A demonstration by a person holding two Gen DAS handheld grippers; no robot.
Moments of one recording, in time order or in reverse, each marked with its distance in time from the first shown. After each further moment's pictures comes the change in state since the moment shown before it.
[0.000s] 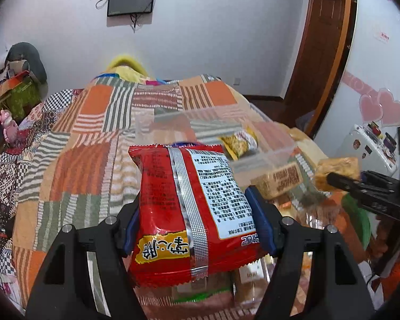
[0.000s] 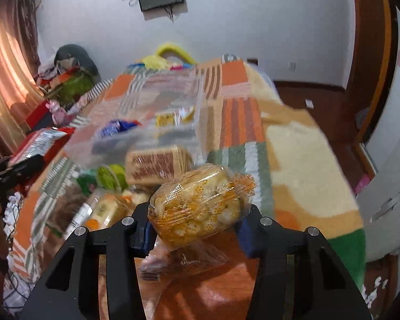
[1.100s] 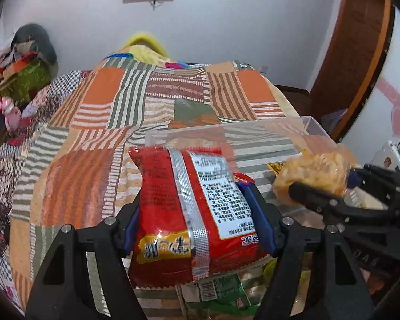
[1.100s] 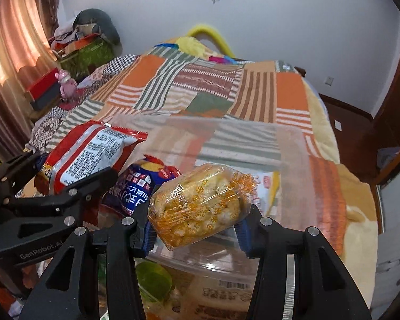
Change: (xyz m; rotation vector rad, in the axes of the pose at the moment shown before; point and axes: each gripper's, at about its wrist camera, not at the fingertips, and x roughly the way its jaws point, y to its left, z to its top) left arm 0.119 0.046 0.060 -0.086 0.116 0.101; right arm 0.120 0.081 0.087 -0.180 0.149 0.061
